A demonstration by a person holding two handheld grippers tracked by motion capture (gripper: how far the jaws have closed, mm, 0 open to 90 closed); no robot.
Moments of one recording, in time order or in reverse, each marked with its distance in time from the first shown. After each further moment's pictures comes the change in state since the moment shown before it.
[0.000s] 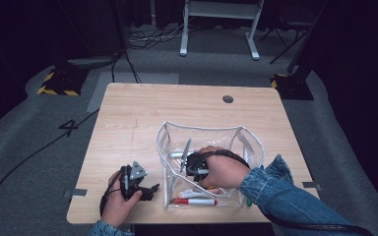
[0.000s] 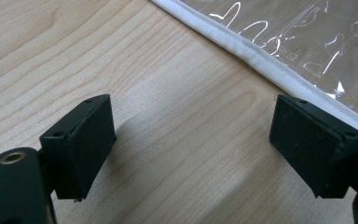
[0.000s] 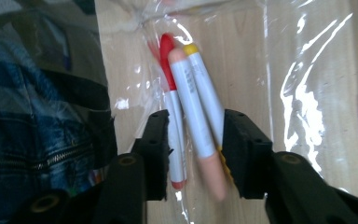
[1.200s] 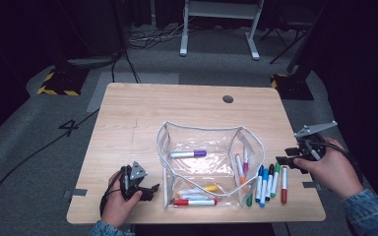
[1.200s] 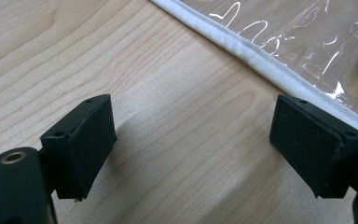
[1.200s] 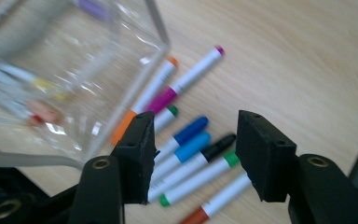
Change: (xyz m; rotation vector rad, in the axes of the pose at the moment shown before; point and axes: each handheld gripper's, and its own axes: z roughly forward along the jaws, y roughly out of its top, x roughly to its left) left arm 0.000 0.000 0.000 0.002 0.002 0.006; right arm -0.019 -0.259 -0.093 -0.392 -0.375 0.776
